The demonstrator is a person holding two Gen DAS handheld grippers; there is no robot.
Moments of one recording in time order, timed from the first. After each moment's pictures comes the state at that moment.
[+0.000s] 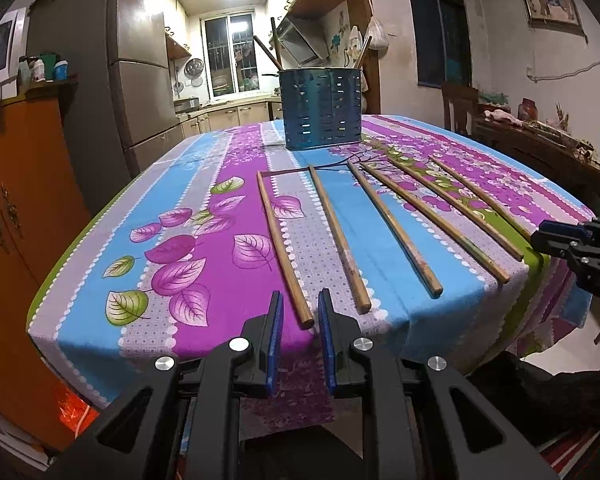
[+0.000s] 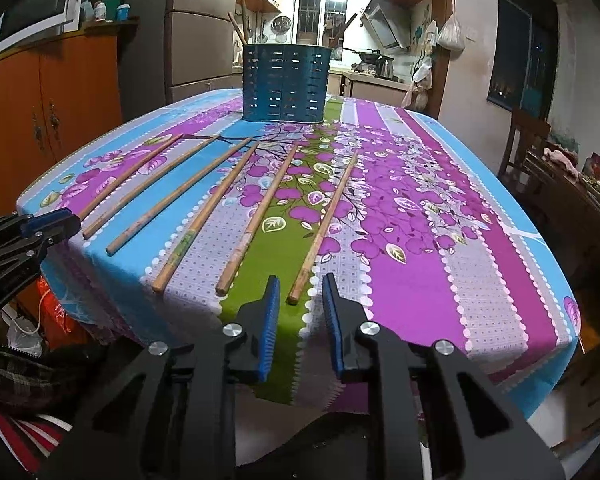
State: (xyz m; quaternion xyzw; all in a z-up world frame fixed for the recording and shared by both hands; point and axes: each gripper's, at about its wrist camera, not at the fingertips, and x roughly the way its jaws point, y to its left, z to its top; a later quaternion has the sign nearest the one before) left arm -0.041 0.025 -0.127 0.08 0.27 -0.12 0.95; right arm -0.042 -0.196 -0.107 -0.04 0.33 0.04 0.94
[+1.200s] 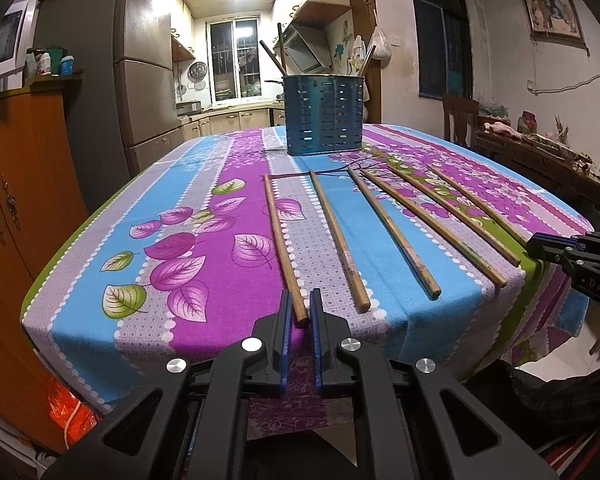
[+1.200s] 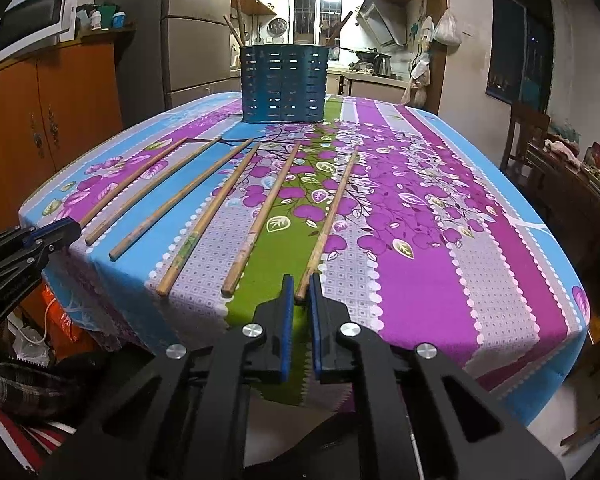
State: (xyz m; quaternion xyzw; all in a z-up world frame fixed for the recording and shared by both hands) left arm -0.046 0.029 -0.131 0.07 0.26 -0.12 0.95; right arm -0.043 -0.192 -0.109 -0.02 0.32 0.04 0.95
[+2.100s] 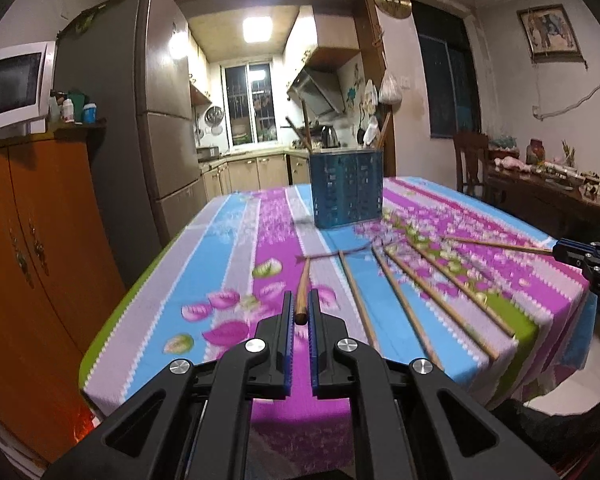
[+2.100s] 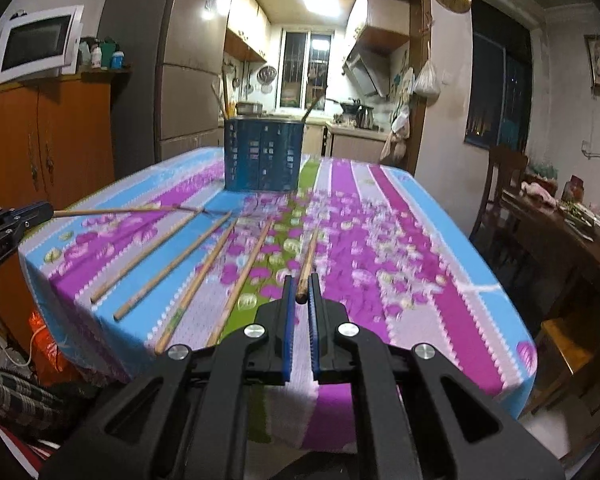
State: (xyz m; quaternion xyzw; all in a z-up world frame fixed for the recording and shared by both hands) left arm -0.052 0.048 -0.057 0.07 0.18 -0.10 0.98; right arm -0.056 -0.215 -0.052 -0.04 0.22 0.02 0.97
